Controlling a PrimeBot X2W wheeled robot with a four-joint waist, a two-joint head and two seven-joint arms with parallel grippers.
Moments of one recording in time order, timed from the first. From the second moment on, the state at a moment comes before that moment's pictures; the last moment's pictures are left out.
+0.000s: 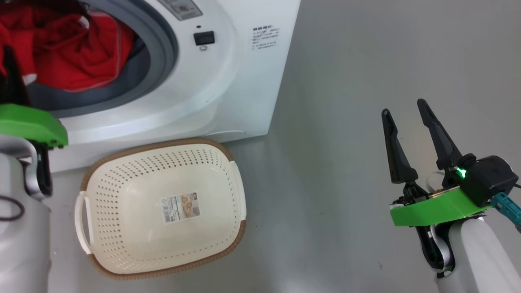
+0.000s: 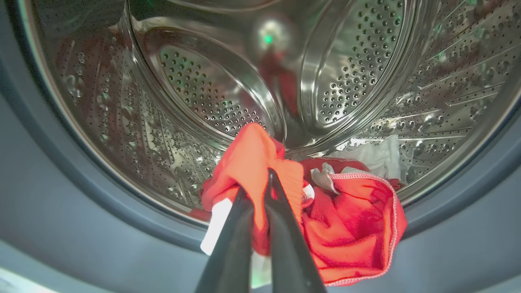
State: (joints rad) left arm -0.88 0.25 0.07 0.79 -0.21 0.01 -0.25; right arm -0.28 -0.06 0.04 0.10 0.25 0.12 -0.26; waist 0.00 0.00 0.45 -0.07
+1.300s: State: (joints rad) left arm -0.32 0.15 0.01 -0.10 -0.18 0.03 -0.12; right arm -0.10 -0.06 0.01 0.11 0.25 0.12 -0.26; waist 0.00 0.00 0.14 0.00
